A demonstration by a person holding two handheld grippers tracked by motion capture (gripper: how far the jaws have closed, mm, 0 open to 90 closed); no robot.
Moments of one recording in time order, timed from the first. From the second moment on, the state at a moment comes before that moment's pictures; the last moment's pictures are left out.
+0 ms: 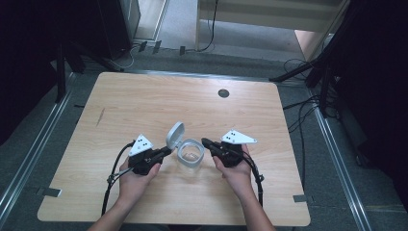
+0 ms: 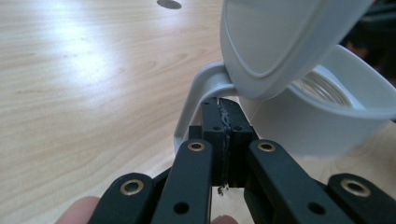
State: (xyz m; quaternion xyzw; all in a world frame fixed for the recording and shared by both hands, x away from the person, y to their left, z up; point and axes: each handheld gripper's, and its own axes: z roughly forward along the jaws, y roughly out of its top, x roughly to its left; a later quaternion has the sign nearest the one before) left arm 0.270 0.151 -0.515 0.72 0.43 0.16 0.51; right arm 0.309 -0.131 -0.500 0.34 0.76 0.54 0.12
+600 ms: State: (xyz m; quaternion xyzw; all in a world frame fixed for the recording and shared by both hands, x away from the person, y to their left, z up) left arm 0.289 0.153 -0.522 0.71 0.45 0.16 0.52; right arm 0.277 -0.115 -0.507 0.34 0.76 0.54 0.12
